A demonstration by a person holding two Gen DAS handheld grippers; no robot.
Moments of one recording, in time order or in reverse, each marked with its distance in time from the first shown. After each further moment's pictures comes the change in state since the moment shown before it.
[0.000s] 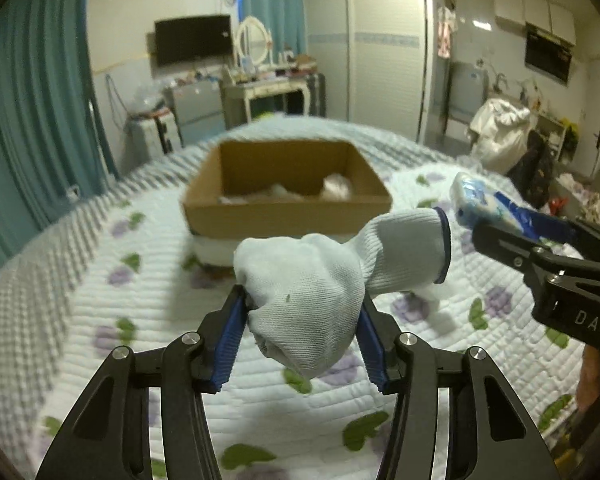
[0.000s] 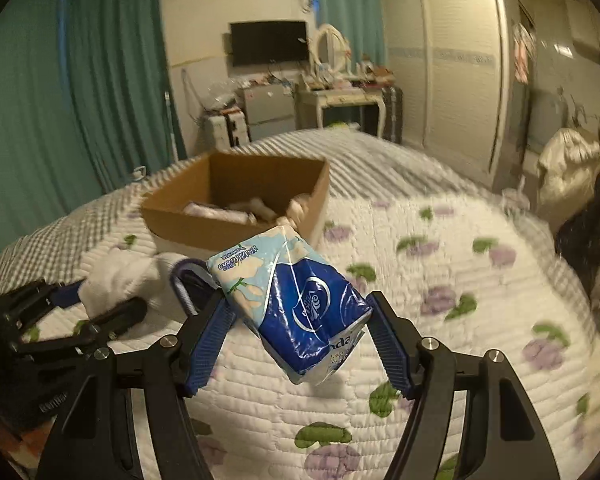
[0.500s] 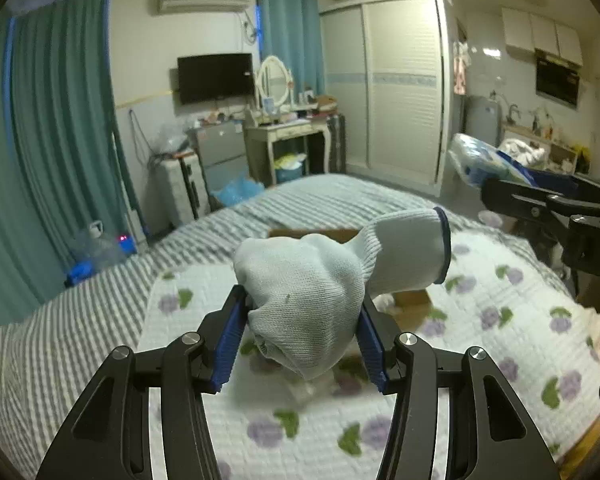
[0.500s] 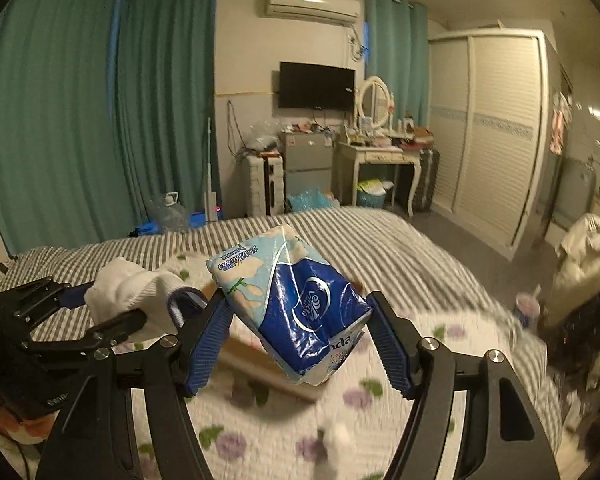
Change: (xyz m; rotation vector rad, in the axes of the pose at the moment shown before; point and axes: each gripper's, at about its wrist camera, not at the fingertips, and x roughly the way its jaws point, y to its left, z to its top) left arm -0.009 0.044 0.082 -0.014 -0.126 0.060; right arm -0.023 0.040 0.130 -0.153 -0.132 0.085
